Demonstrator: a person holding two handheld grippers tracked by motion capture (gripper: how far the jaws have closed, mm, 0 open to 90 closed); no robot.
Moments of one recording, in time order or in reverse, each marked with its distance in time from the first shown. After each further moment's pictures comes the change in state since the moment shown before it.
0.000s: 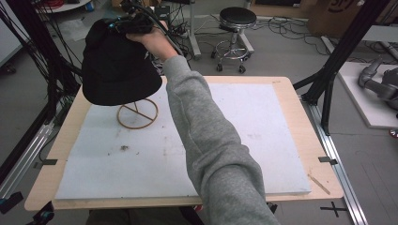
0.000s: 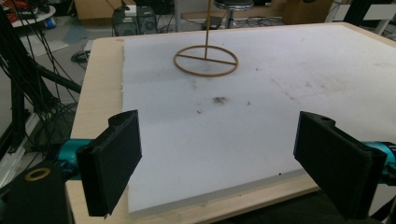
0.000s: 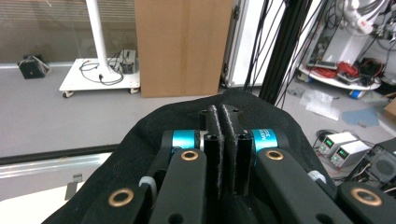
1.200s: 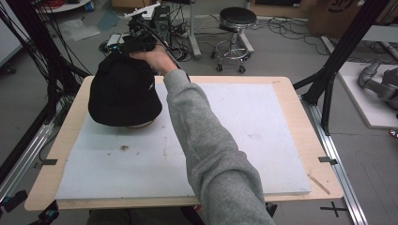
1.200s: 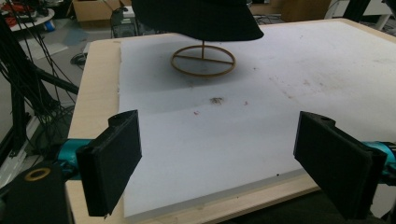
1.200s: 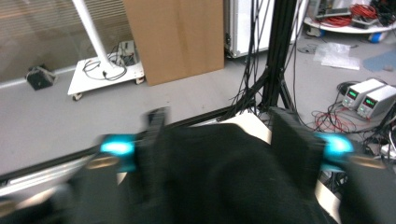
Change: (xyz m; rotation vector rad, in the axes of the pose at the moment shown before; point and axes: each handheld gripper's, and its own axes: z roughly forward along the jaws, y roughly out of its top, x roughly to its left) left arm -0.007 0.002 0.006 0.008 -0.005 0.022; right arm -0.013 -0.052 0.026 0.073 0.006 0.202
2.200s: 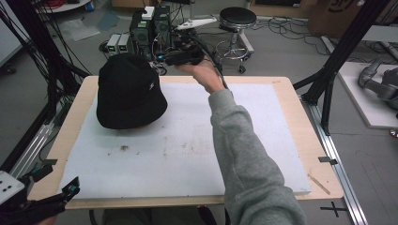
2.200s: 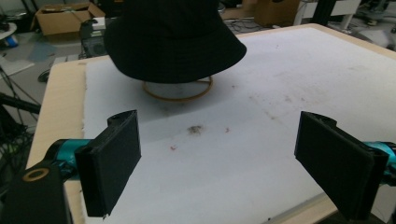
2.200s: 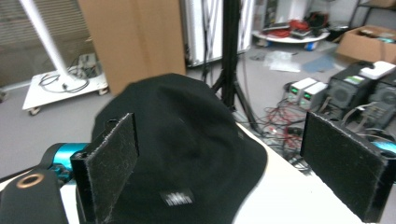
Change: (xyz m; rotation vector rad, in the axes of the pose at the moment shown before) left arm -0.005 0.031 0.053 -0.019 -0.114 0.051; right arm -0.008 -0.061 -0.129 -0.083 -0.184 0.011
